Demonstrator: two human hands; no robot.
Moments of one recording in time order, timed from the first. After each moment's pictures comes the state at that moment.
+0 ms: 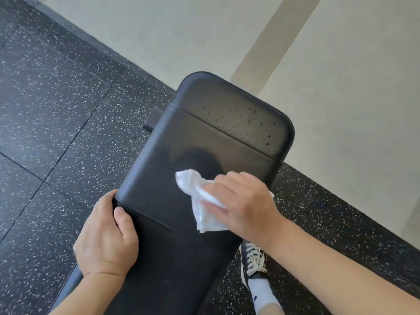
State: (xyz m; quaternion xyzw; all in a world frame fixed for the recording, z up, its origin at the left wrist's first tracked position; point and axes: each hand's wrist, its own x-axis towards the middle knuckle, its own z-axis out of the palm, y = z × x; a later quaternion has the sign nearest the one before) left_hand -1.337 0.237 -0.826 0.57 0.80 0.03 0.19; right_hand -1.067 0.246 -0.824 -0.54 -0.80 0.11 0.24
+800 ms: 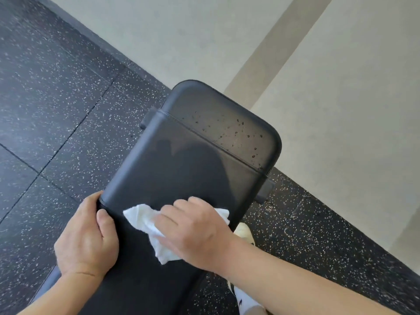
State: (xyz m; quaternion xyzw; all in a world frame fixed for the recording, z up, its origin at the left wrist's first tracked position) left_hand -1.330 0.240 -0.818 0.56 0.81 0.00 0.18; right_hand -1.108 0.240 -0.819 -0.46 -0.84 0.17 0.22
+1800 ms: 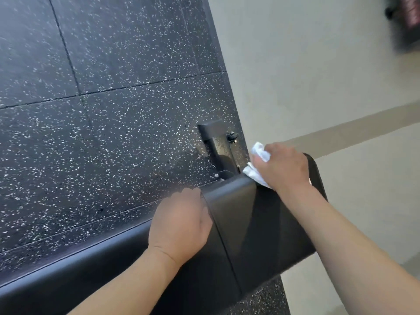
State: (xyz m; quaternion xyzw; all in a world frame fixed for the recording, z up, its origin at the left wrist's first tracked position) left_hand -1.358 0.241 -0.826 0.59 0.76 0.06 0.28; right_hand -1.197 0.453 -0.798 -0.50 -0.84 0.03 -0.21
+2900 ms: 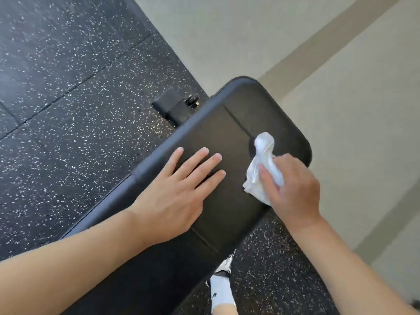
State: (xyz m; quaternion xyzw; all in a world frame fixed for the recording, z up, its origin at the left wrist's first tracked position) left_hand -1.300 0.285 -0.812 0.90 0.39 -0.02 0.16; right_hand -1.018 0.287 -0.823 -0.66 -0.73 0.05 0.17
